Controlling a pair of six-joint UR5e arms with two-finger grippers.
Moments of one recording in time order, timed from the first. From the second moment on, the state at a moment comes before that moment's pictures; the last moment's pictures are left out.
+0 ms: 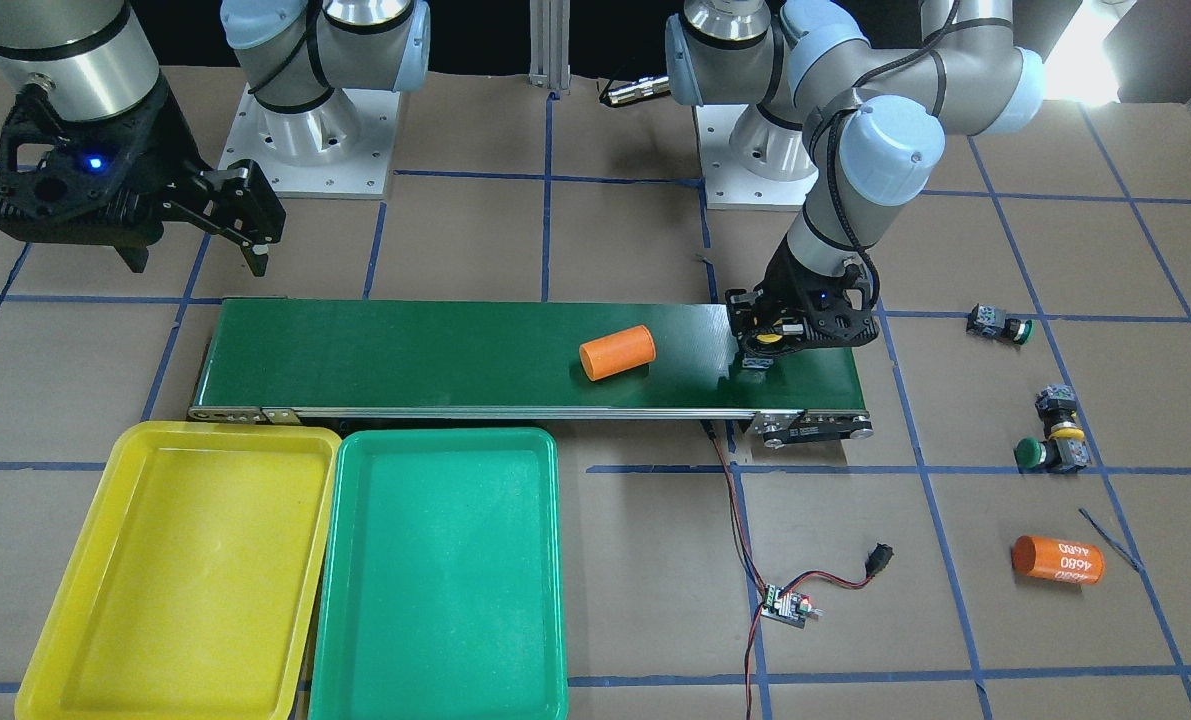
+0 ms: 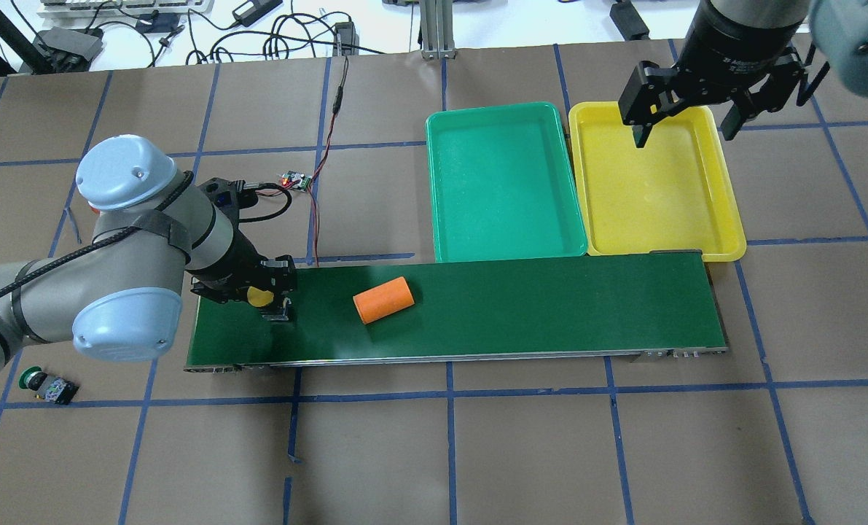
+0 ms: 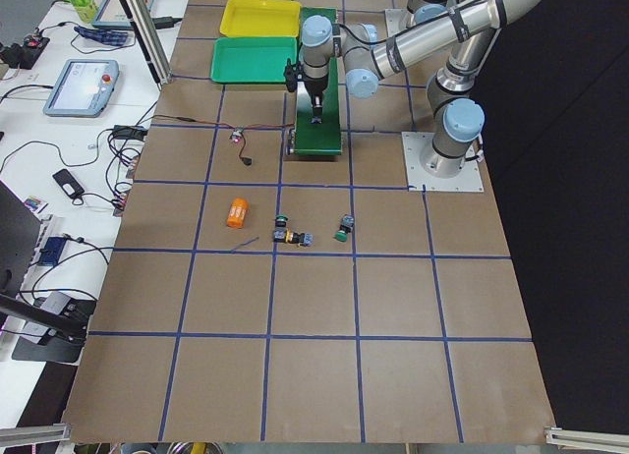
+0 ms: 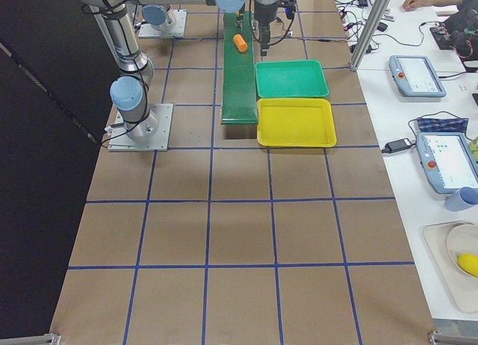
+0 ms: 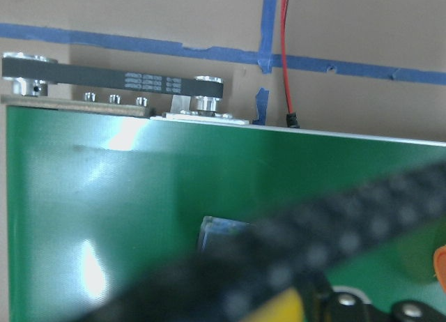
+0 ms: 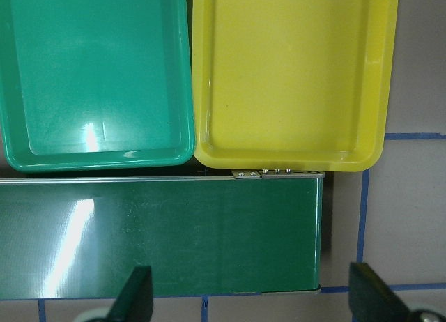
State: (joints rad) left arm -1.49 -1.56 -2.11 -1.05 1.50 -0.04; right arm 1.53 -1.54 1.54 -1.60 -1.62 -0.05
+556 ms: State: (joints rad) left arm -1.33 -1.56 -1.92 -1.31 1.52 0.06; right arm 1.53 -1.58 1.63 -1.63 -1.62 -0.07
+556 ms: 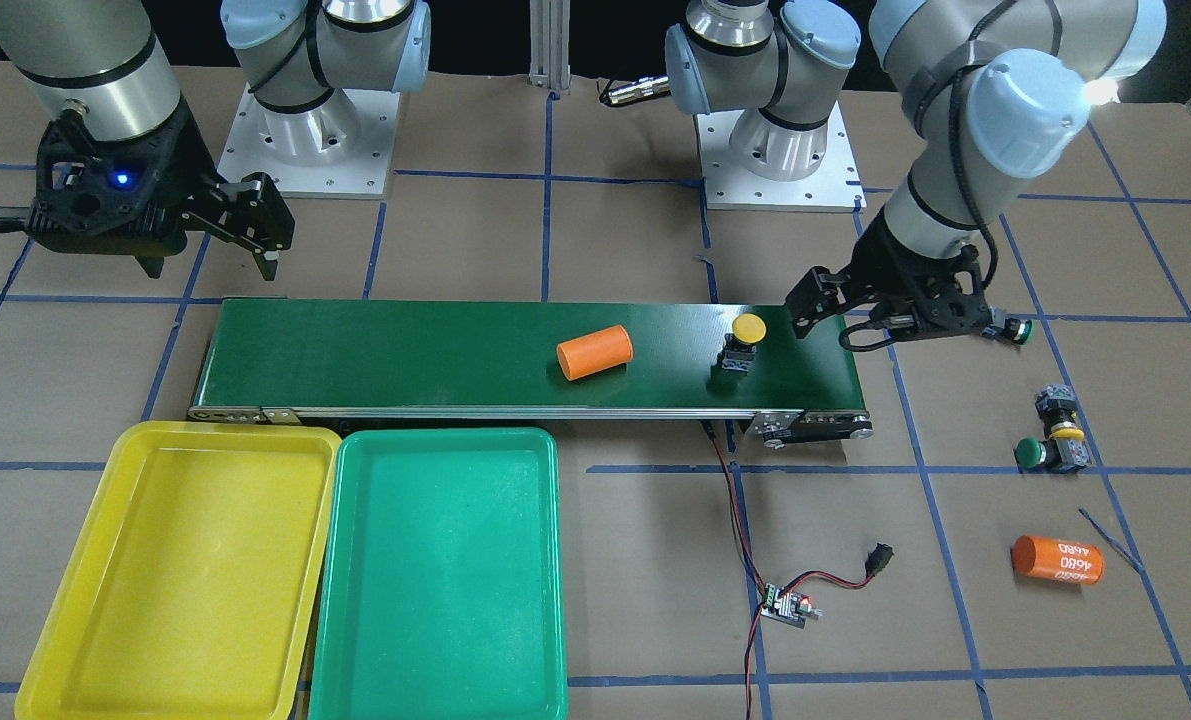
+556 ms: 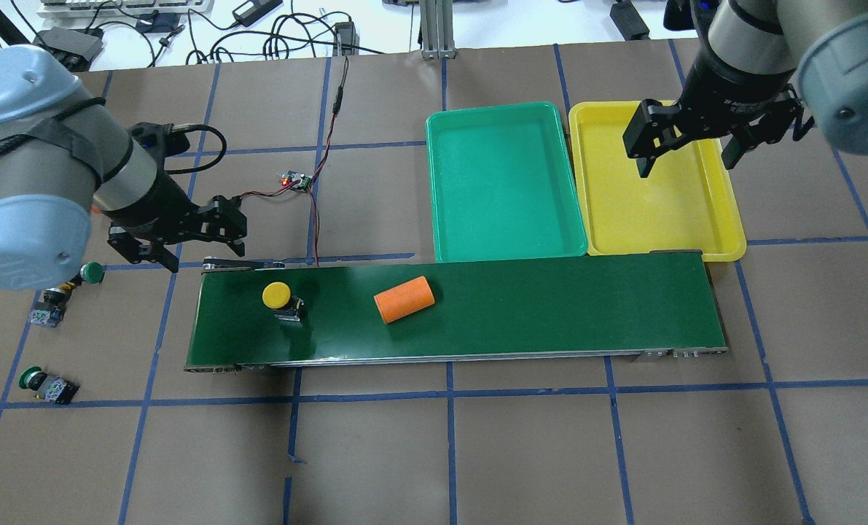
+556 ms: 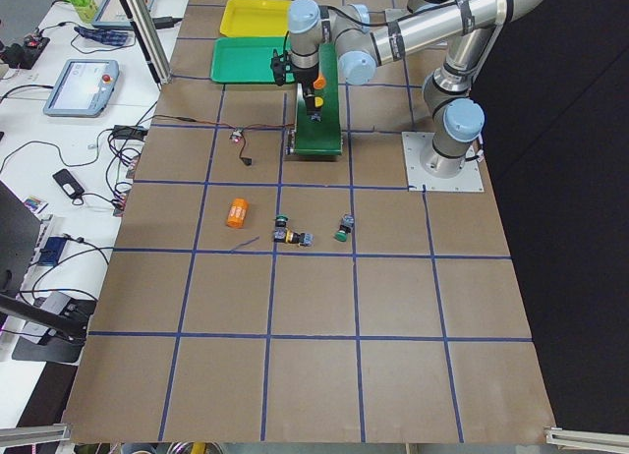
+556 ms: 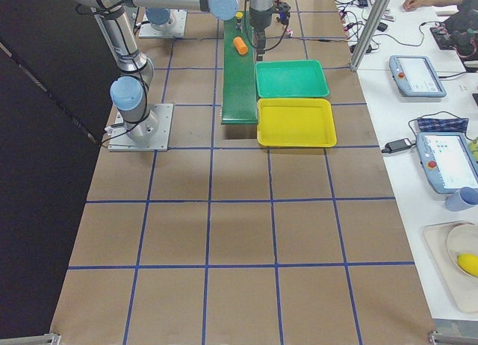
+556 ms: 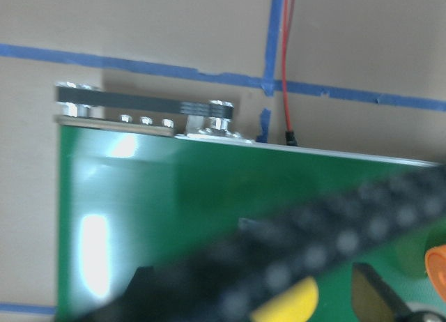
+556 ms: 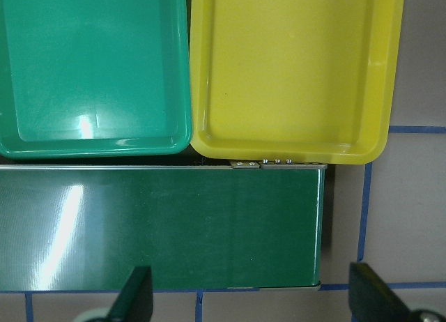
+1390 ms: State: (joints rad) left arm -0.81 -1.59 -2.04 -1.22 1.61 0.77; right arm 1.53 -1.62 1.67 -1.65 -1.63 -0.08
